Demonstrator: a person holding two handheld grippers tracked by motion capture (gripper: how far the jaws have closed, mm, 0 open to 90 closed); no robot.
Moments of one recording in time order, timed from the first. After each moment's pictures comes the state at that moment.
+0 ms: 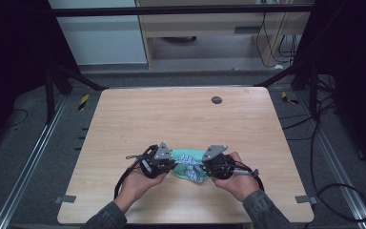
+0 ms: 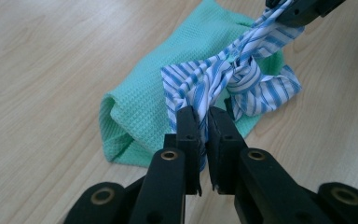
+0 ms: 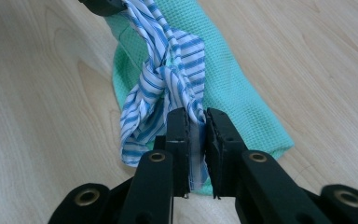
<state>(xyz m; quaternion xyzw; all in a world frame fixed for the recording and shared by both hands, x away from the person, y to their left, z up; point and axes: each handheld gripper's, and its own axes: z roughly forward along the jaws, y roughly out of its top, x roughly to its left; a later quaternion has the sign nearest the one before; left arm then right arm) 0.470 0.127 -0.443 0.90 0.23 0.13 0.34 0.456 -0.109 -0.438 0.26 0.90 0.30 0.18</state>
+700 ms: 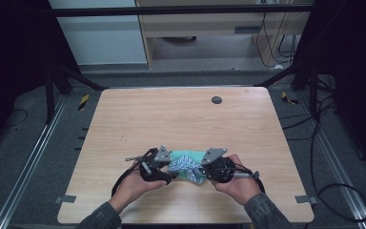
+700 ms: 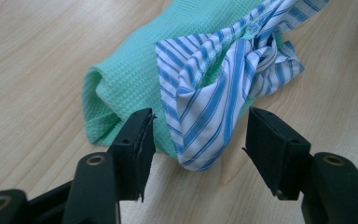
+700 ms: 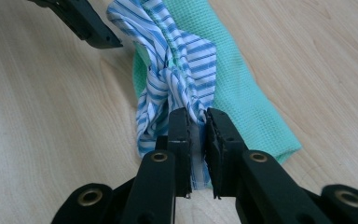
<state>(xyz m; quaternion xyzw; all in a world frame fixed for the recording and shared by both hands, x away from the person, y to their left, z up) 0.471 0.129 -0.456 0.91 0.23 0.11 0.32 0.445 -0.107 -0.431 0.24 0.91 0.30 0.17</state>
